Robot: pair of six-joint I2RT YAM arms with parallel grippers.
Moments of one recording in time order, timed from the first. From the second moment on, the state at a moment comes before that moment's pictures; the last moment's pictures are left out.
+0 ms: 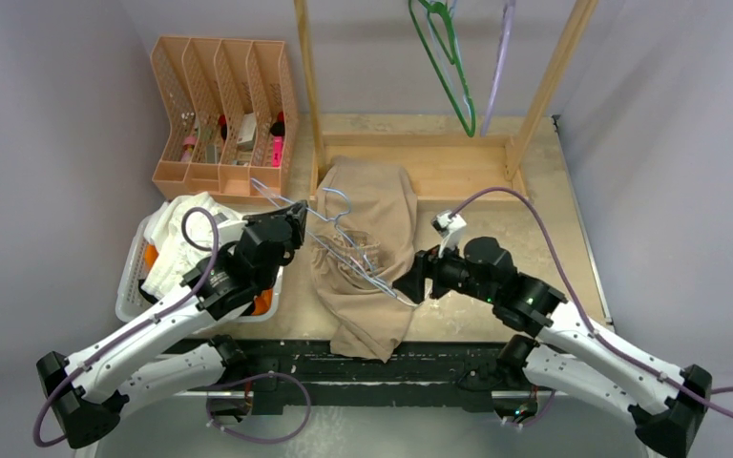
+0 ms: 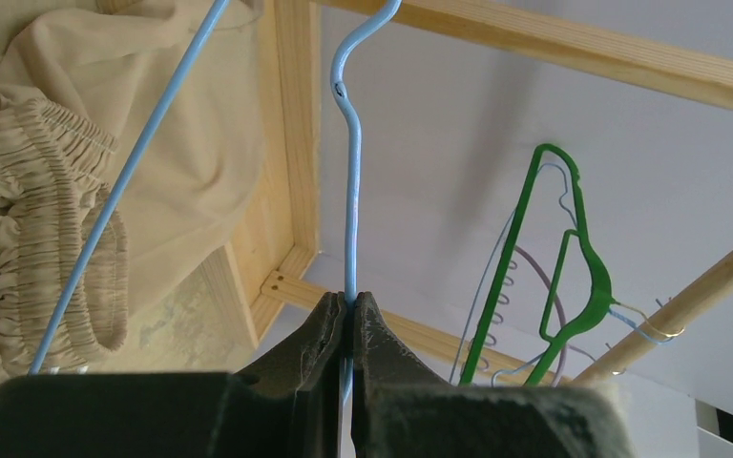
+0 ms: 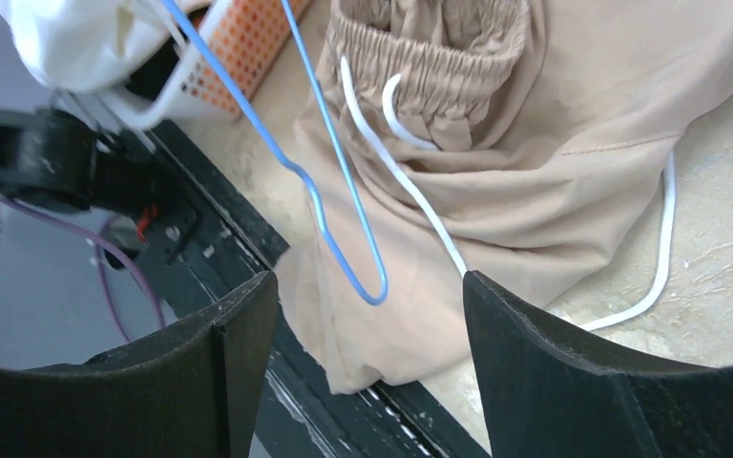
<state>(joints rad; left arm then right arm) -0.83 0.86 0.84 -0.45 -0.73 -2.03 0.82 0.72 0.64 -0.34 -0.09 0.50</state>
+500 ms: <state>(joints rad) -0.82 0.90 0.90 -0.46 -0.74 -2.04 1.00 0.90 0.62 -0.17 0.05 0.24</state>
